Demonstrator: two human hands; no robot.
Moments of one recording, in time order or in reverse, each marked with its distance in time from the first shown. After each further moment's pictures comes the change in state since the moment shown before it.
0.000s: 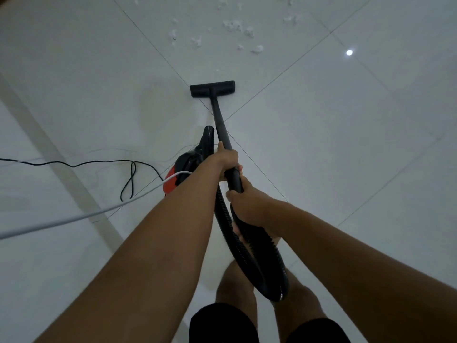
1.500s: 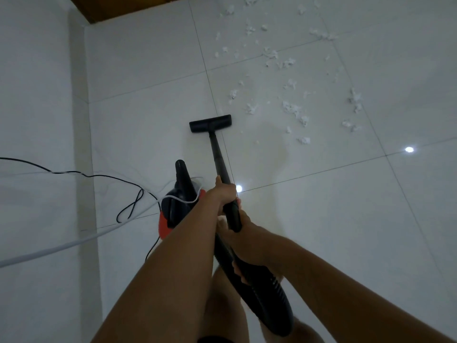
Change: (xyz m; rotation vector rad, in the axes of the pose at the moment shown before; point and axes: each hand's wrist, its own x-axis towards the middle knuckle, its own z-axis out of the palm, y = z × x) left_hand 0.068 0.194 -0.063 -0.527 0.183 -0.051; right_hand 0.087 -0.227 -0.129 -0.619 -0.258 -0.006
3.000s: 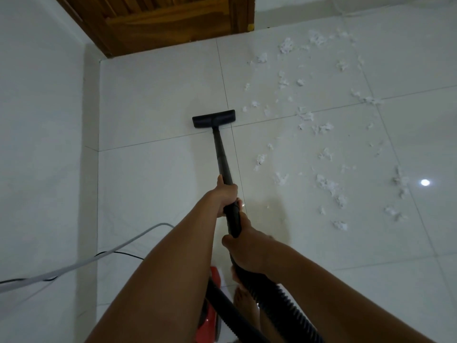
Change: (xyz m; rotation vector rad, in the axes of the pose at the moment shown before) left_hand 0.169 0.348 -0.159 0.005 0.004 0.013; right_hand 0.152 -0.363 -0.155 -0.171 0.035 0.024
